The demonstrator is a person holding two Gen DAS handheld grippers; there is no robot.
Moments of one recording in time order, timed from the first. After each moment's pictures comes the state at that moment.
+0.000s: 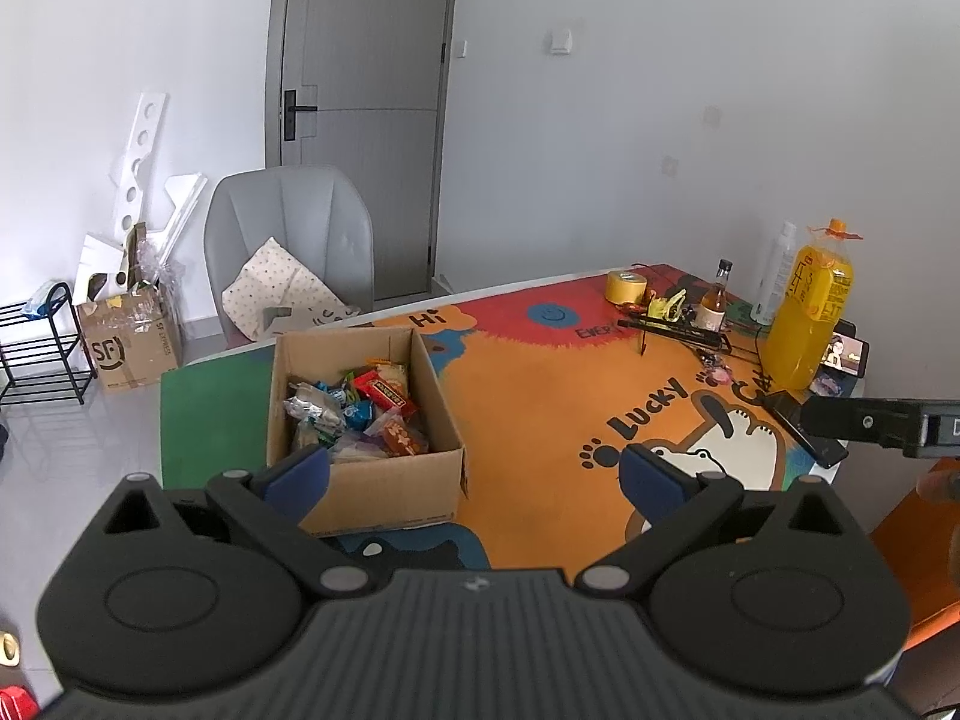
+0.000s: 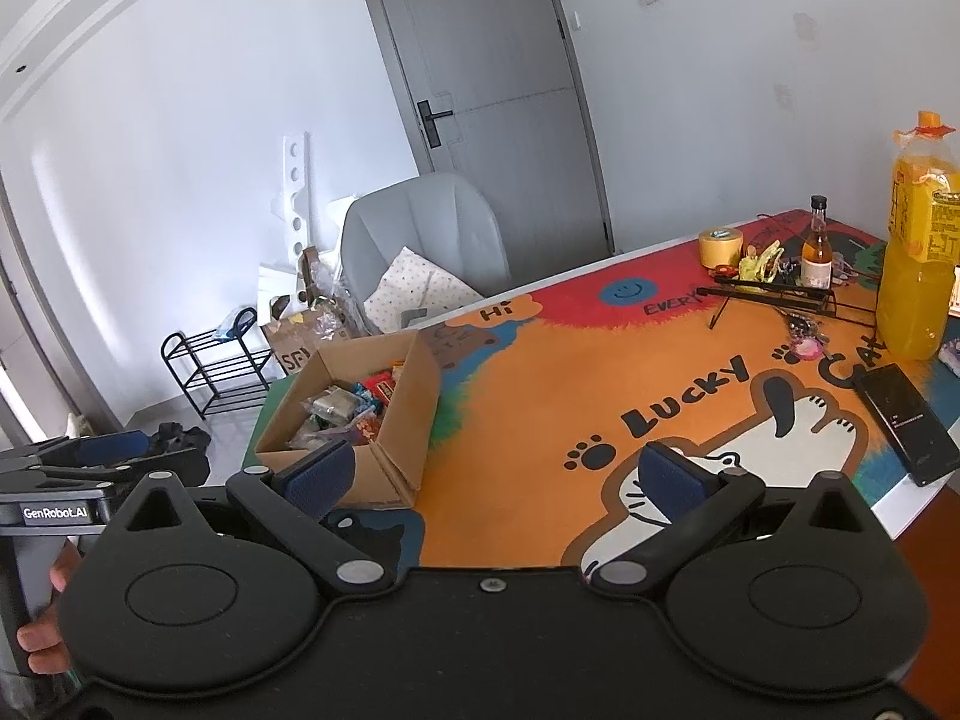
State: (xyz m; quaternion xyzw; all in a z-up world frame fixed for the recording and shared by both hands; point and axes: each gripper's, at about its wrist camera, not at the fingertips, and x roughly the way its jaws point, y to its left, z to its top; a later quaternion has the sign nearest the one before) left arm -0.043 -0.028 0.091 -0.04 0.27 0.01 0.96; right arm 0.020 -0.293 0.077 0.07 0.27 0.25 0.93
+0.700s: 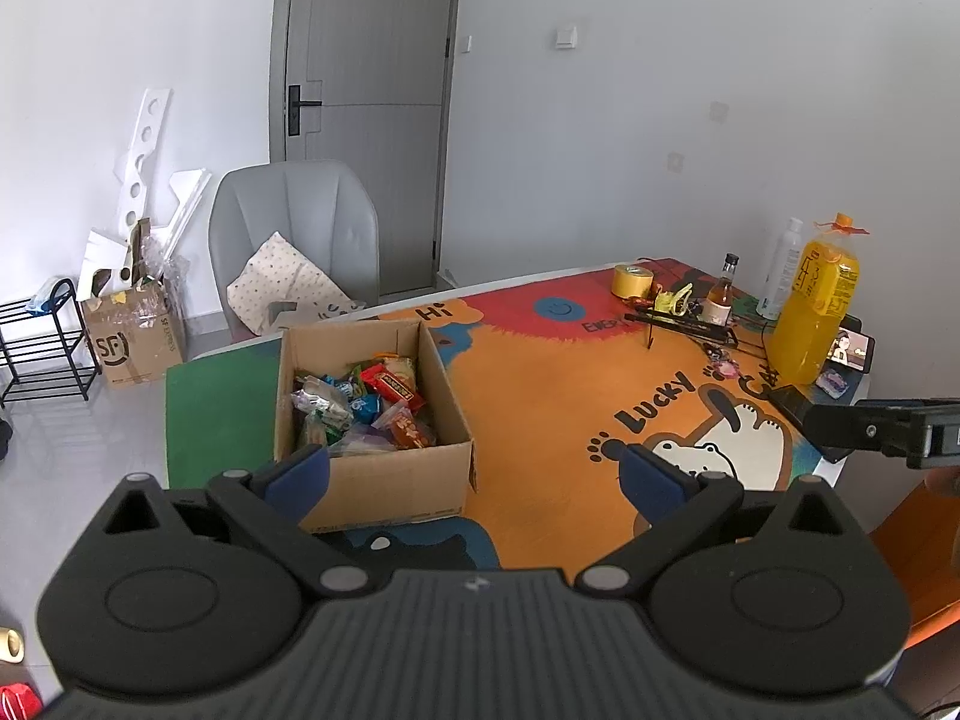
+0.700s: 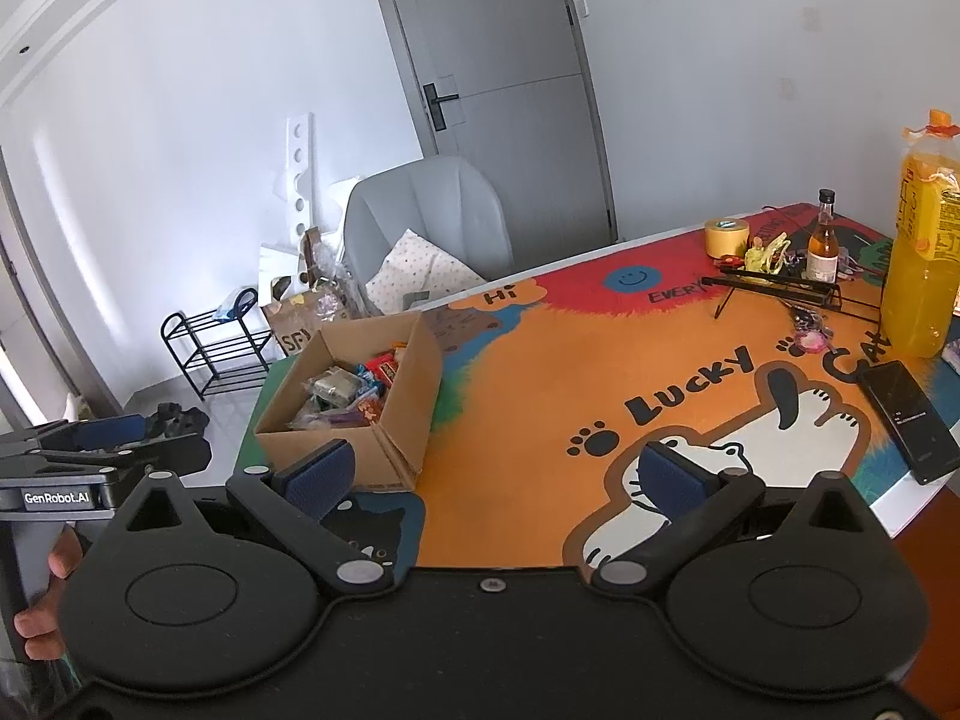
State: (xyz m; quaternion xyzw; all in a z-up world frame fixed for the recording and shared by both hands) left arm -0.044 -0.024 0.089 -0.04 0.27 0.01 0.96; right arm 0.019 -0.286 0.077 0.06 0.29 0.25 0.92
